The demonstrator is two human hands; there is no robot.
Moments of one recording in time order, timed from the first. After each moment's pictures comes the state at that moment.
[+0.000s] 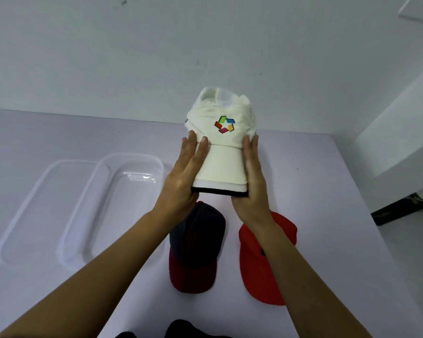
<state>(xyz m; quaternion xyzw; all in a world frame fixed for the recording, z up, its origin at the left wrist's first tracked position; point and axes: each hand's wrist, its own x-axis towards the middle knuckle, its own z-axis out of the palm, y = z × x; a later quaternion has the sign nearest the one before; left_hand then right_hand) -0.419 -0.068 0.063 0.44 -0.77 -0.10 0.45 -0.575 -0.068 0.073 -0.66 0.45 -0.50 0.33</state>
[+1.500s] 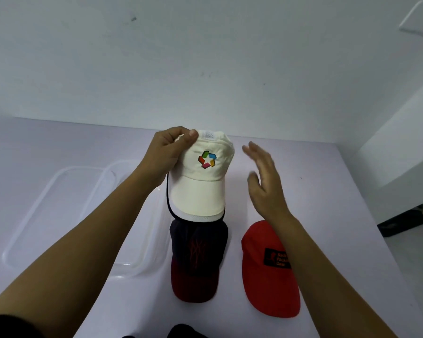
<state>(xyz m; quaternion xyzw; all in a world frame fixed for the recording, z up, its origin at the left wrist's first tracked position) -0.386 -0.122 0.124 0.49 -0.53 -0.46 0.52 -0.606 -0.095 0.086 -0.73 0.49 -0.42 0.24</state>
